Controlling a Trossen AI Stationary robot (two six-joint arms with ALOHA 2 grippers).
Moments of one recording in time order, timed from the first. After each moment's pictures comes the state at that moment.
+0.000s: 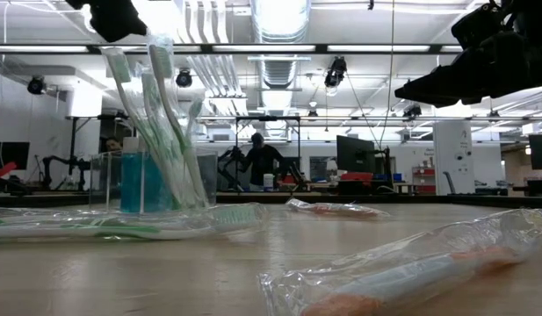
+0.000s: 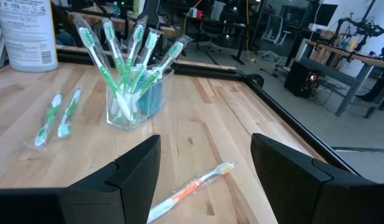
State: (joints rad) left arm -0.23 0.82 0.89 -0.65 -0.21 -0.24; right arm 0.13 0.67 0.10 0.44 0.31 -0.11
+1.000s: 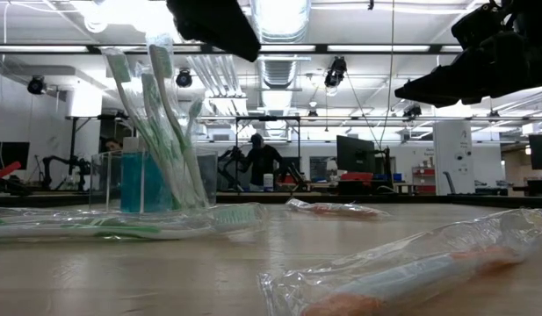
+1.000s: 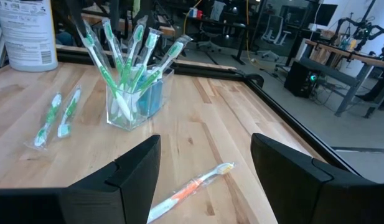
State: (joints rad) left arm -0.35 1.54 1.24 -0.46 -0.52 -0.29; right arm 0.13 0.67 0.10 0.44 0.31 -0.11
